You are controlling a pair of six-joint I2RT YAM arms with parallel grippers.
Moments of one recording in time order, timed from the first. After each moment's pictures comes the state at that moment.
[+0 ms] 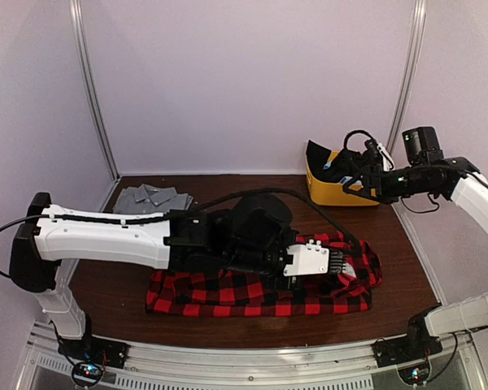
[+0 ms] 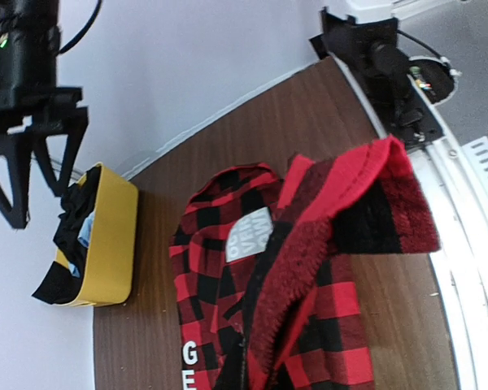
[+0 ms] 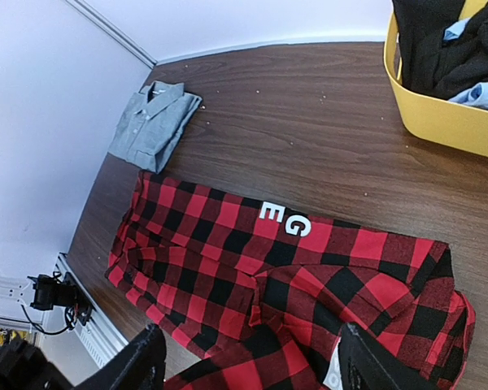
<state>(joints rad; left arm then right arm) -1.33 1.78 1.51 -0.25 -0.04 0.66 0.23 1.17 1.22 -0.74 -0.52 0.26</state>
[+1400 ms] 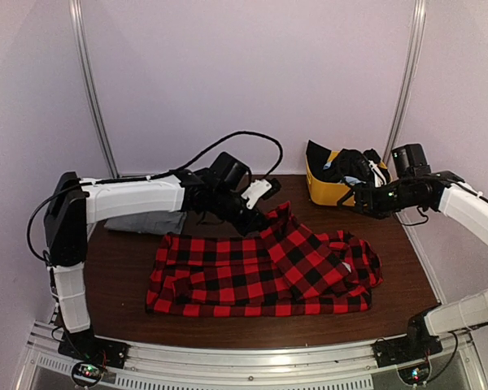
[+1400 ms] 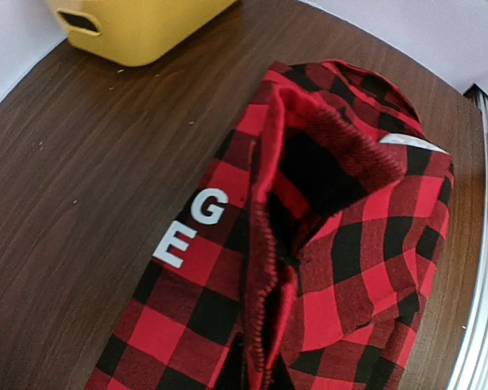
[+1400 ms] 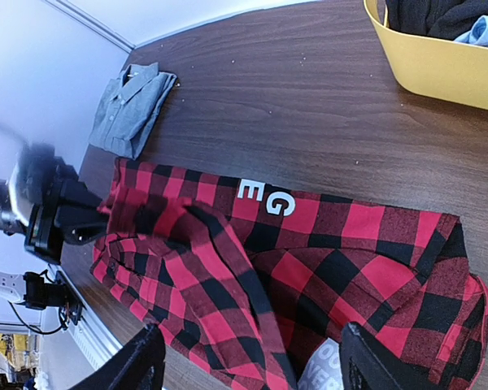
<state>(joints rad) -0.90 1.97 1.62 -0.43 0.26 0.07 0.23 1.22 1.07 -0.63 -0.52 0.29</state>
